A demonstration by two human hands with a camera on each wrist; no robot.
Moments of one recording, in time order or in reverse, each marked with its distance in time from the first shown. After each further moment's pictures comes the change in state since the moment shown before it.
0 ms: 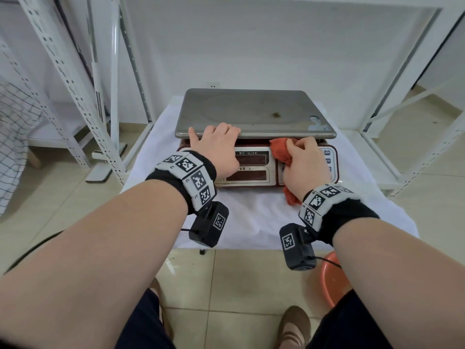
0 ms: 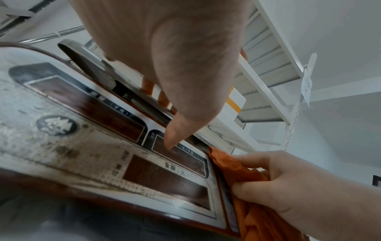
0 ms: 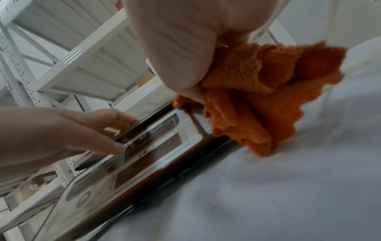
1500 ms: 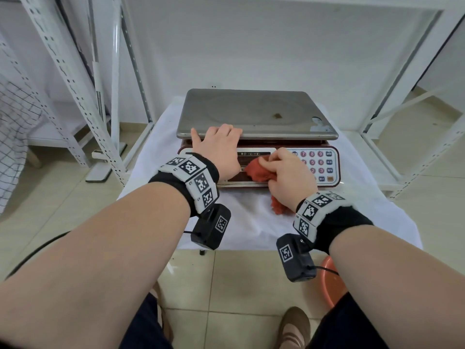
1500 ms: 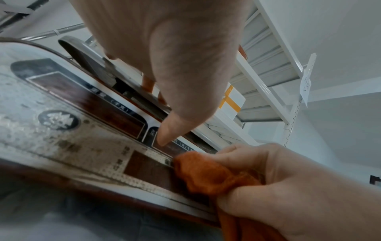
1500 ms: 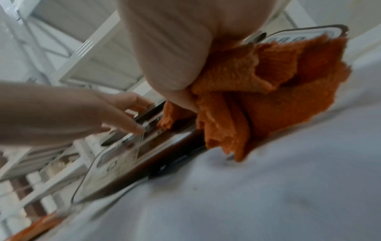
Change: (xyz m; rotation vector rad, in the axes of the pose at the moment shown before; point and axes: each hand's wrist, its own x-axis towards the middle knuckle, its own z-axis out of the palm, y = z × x) left_hand -0.002 0.001 0.001 0.012 0.022 -0.001; right_hand -0.016 -0.021 0.003 0.076 -0.105 -0.224
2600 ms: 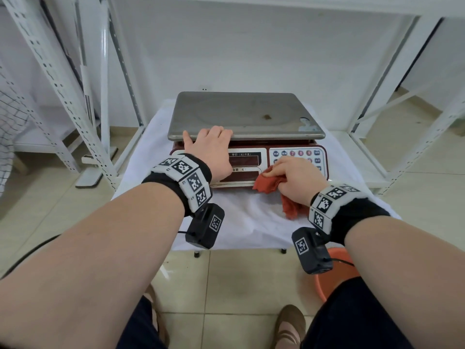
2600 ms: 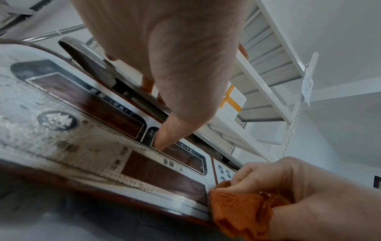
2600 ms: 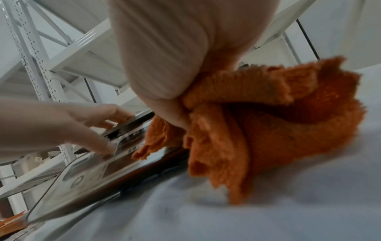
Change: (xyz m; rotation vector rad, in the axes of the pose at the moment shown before) left_hand 0.000 0.001 -0.001 0.014 -0.026 0.001; right_hand -0.005 0.028 -0.025 -0.040 -0.220 0.019
